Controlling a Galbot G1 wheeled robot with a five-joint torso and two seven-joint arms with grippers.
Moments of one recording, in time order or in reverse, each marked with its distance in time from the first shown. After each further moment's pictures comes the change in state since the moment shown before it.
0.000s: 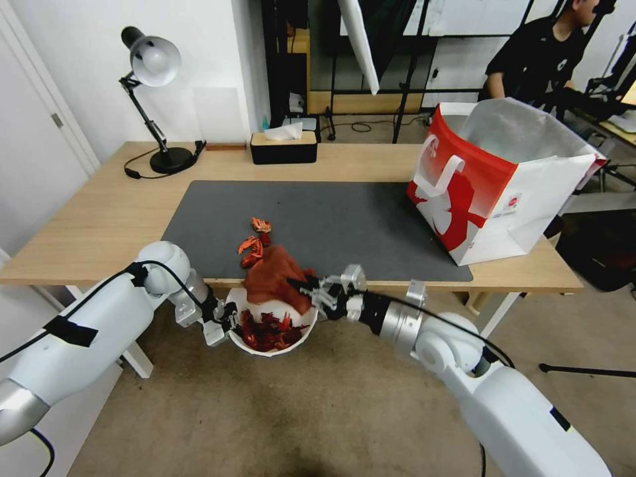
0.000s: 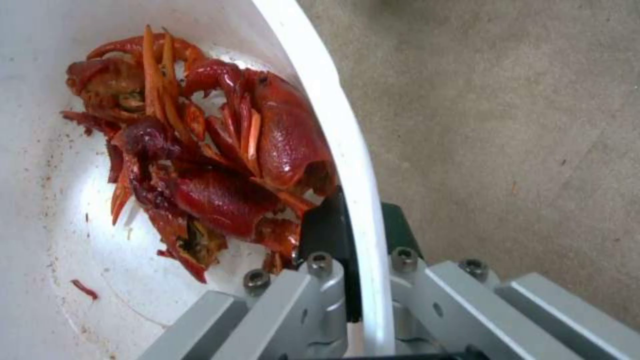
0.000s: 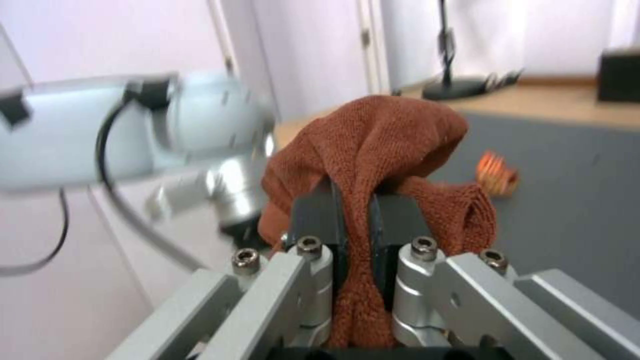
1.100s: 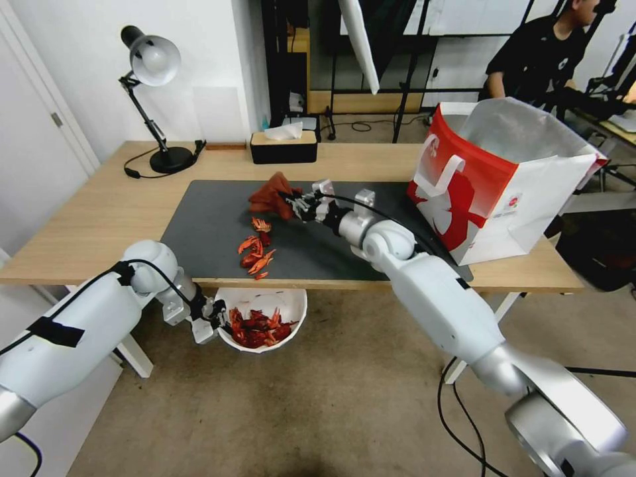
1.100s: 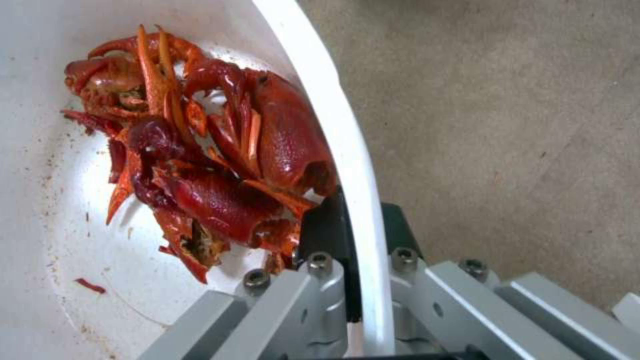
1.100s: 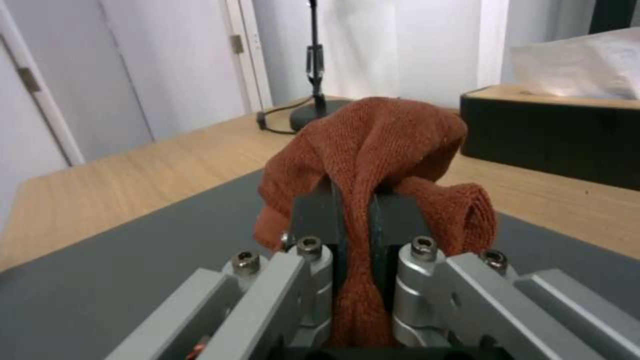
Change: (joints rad) left arm 0.020 0.039 -0.047 0.009 -0.011 -0.008 0.000; right arm 0.624 0.251 -0.250 -0.719 0.015 0.061 0.116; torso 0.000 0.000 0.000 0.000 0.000
